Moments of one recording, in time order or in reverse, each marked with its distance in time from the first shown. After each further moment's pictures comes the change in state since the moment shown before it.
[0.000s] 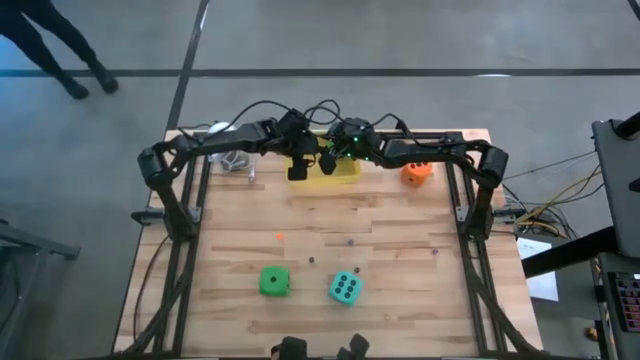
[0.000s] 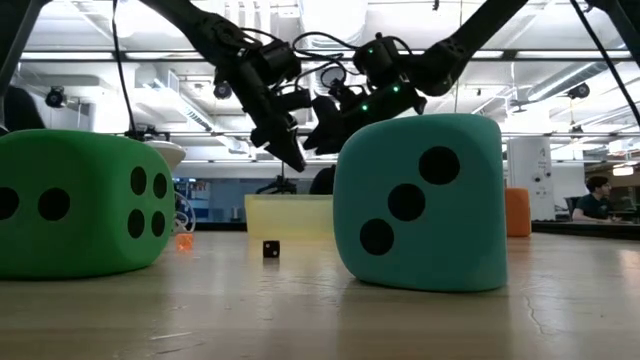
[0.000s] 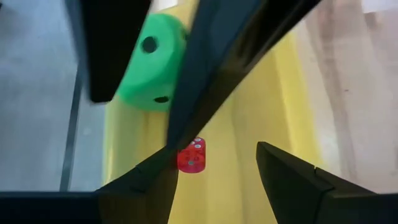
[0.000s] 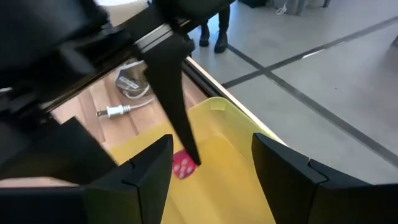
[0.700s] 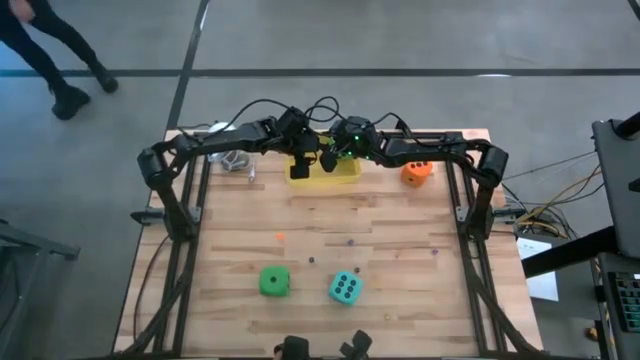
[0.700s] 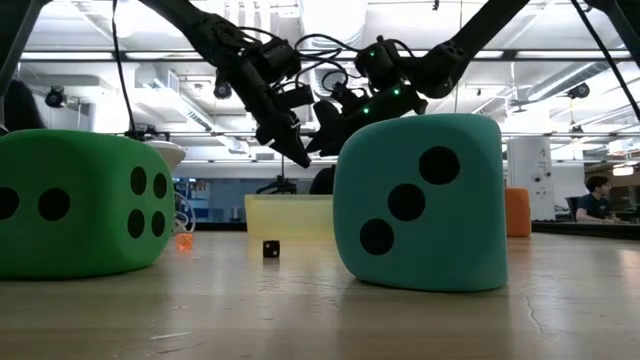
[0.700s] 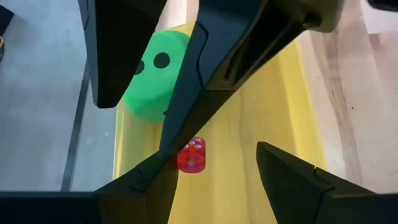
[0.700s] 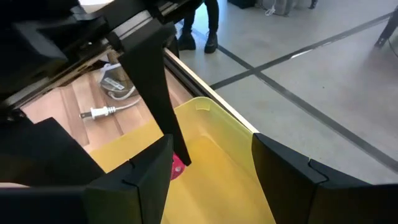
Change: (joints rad) left arm 0.003 0.000 0.000 0.047 0.025 -0.013; right arm -0.018 0.007 -0.008 0.010 0.029 -0.006
